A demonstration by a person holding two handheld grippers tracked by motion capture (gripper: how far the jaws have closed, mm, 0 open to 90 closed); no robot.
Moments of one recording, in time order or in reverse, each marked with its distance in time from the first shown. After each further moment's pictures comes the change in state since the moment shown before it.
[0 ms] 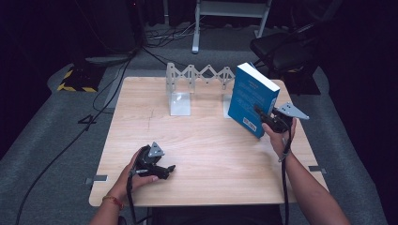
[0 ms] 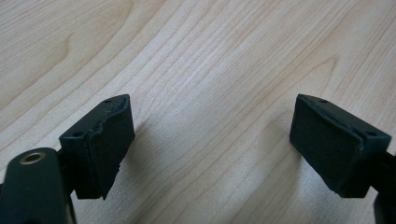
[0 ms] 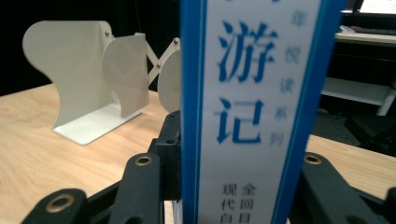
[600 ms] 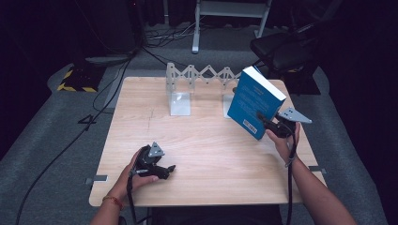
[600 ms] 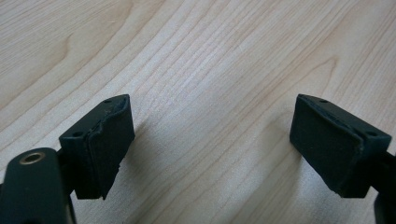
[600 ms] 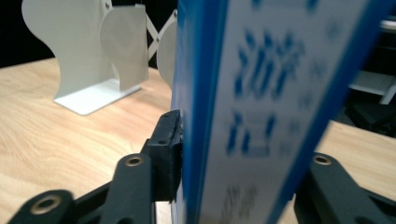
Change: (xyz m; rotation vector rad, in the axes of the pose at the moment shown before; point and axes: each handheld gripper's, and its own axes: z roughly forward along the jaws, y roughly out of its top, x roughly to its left) left arm 0.000 0.000 0.000 0.000 0.001 0.000; right arm -0.007 -0.015 -0.013 0.068 0.014 -0.028
